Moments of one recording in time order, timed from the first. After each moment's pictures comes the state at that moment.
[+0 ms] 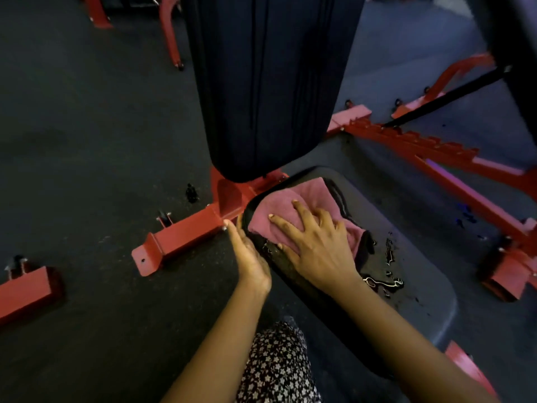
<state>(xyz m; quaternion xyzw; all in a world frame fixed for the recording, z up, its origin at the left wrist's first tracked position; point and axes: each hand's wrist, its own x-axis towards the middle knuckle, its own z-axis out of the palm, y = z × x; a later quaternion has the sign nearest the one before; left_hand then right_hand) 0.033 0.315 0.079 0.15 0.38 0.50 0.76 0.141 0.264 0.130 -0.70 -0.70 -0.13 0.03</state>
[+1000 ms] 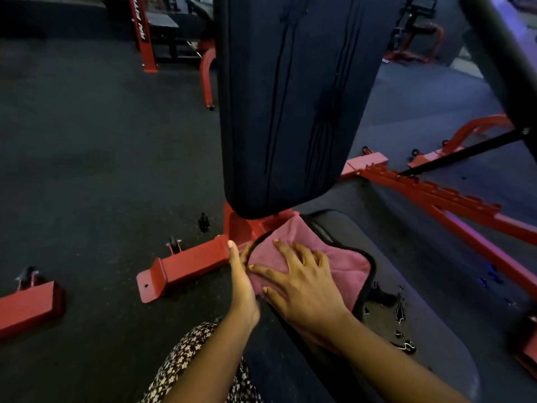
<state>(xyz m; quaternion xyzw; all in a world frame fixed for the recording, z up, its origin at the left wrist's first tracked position) 0.024 0.331 0.104 0.19 0.45 0.47 0.74 0.129 0.286 0.131 -0.62 -0.78 -0.12 0.03</state>
